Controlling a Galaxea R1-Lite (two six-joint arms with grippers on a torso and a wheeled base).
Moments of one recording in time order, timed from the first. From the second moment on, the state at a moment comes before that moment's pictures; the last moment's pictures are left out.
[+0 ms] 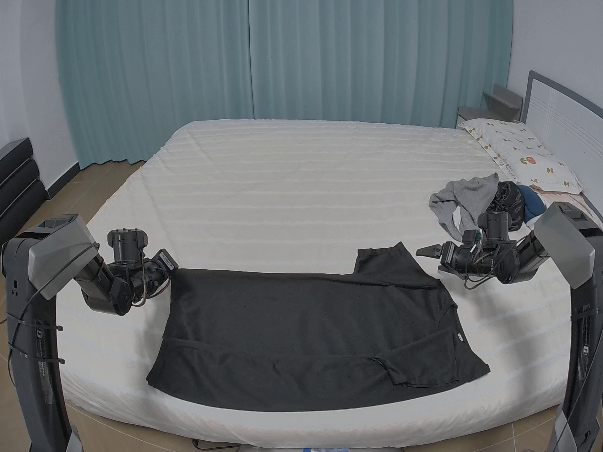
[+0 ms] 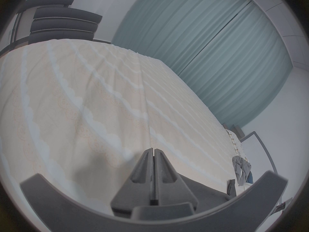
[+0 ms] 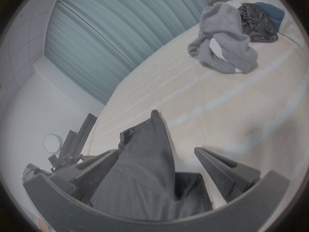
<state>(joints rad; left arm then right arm) 0.03 2.41 -1.08 -0.83 -0.09 -0.72 0.00 2.47 -1.35 -0.53 0.50 0.45</state>
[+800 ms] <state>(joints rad) 0.03 2.41 -1.08 -0.83 -0.09 -0.72 0.05 2.58 -1.45 -0.54 0.42 0.52</state>
